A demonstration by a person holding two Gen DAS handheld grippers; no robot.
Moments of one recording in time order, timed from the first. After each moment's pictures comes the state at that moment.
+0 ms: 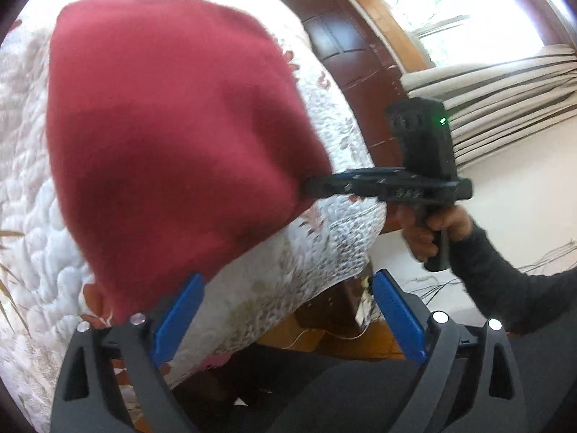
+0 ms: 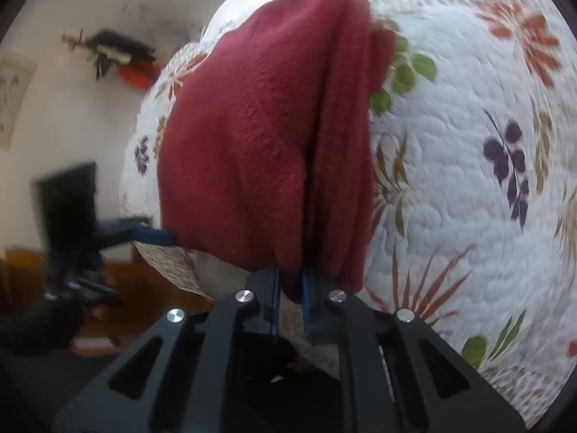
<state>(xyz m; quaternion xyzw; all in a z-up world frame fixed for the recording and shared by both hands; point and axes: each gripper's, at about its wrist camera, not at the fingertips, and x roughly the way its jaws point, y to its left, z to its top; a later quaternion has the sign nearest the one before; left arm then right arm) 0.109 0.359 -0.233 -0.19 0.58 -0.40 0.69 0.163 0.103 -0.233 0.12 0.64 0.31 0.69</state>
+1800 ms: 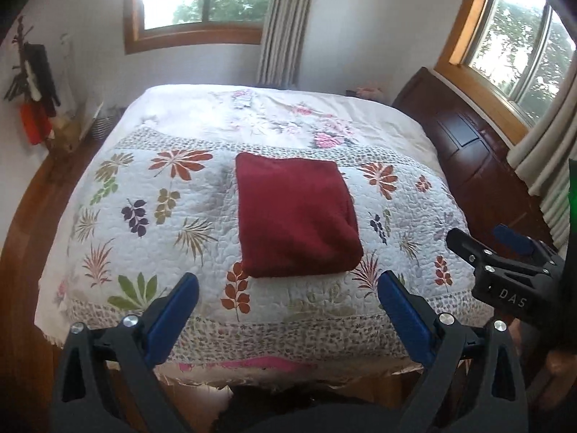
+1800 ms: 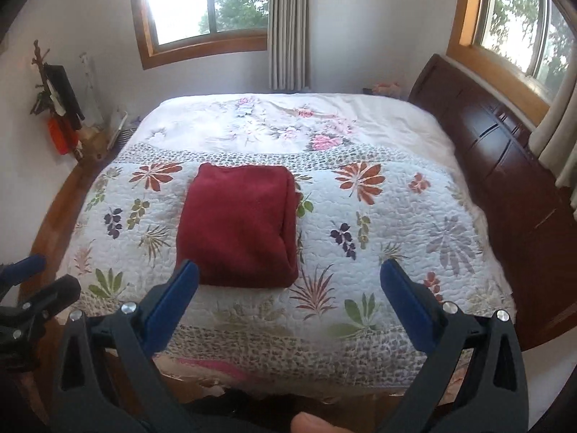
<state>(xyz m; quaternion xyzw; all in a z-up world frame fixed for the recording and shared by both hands) -0.067 0.342 0.016 -0.07 0.44 -0.02 0.89 -0.029 0.126 0.014 -0.04 0.42 0.06 0.90</state>
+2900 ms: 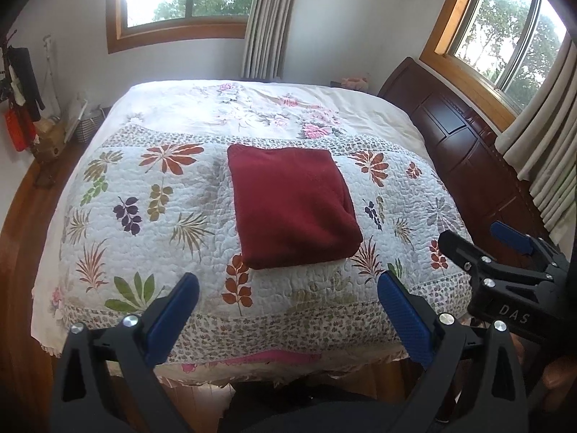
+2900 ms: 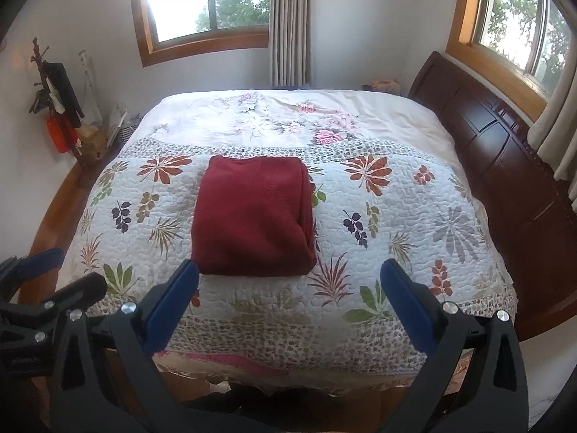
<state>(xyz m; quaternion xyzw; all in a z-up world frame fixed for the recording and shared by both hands) -0.071 0.359 0.004 -0.07 0.45 -0.05 0.89 -0.046 0.154 0.012 -0.04 0.43 0.06 0.90</state>
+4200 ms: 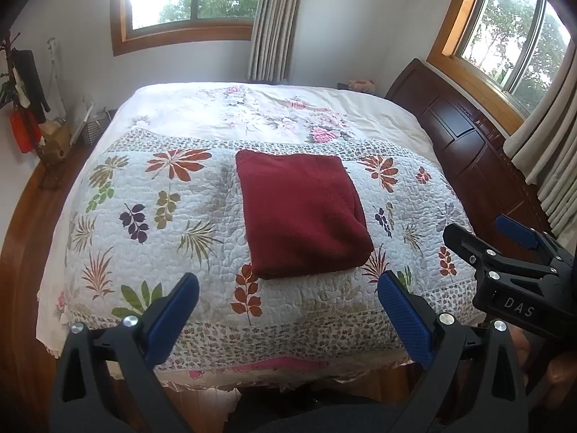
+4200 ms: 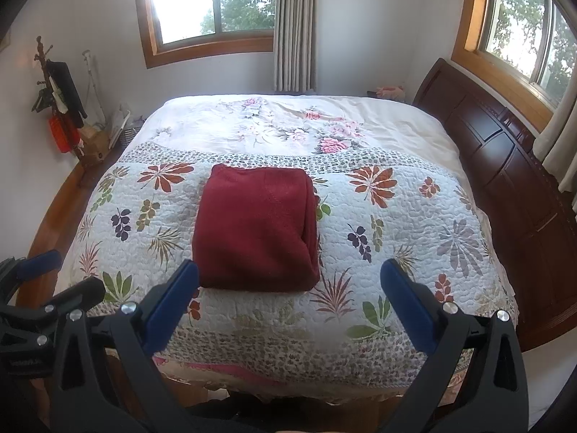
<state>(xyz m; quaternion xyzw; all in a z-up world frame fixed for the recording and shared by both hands) -0.055 0.368 0.005 -0.06 0.45 -0.04 0.89 -0.025 0.160 0.014 -0.04 0.42 0.07 0.90</state>
